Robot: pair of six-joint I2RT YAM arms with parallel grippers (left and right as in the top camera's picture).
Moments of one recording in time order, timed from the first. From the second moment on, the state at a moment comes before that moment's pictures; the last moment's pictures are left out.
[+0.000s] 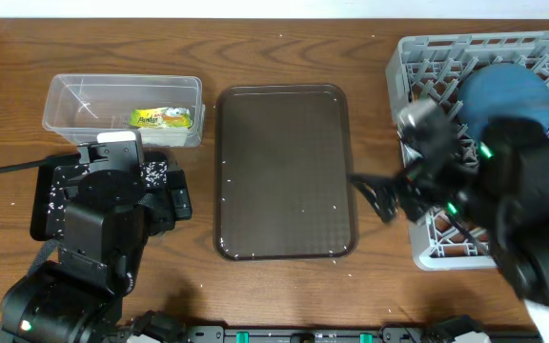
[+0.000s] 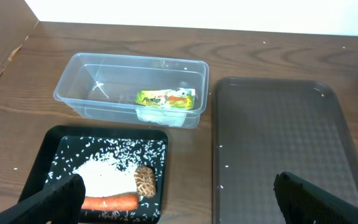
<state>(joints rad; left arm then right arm) -0.39 0.86 1.31 -1.13 -0.40 -0.29 0.32 0.97 1.32 -0.95 -0.39 -0.15</state>
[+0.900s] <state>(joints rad) -0.39 0.86 1.31 -1.13 -0.40 -0.29 0.18 0.29 0.28 -0.19 -0.17 -0.31</state>
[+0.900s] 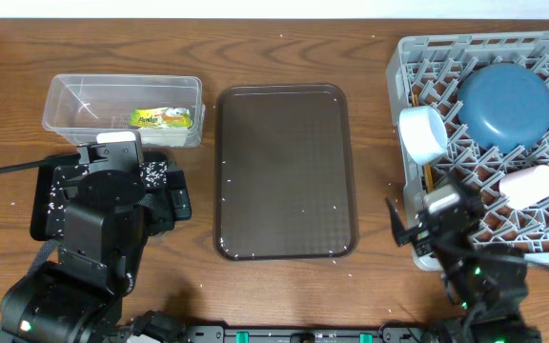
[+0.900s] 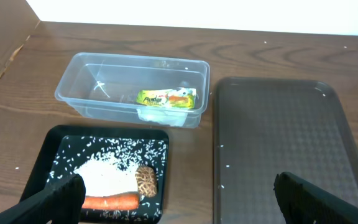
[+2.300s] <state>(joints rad) -0.39 0.86 1.31 -1.13 -0.40 -0.29 0.17 0.01 0.01 -0.05 -0.22 -0.31</state>
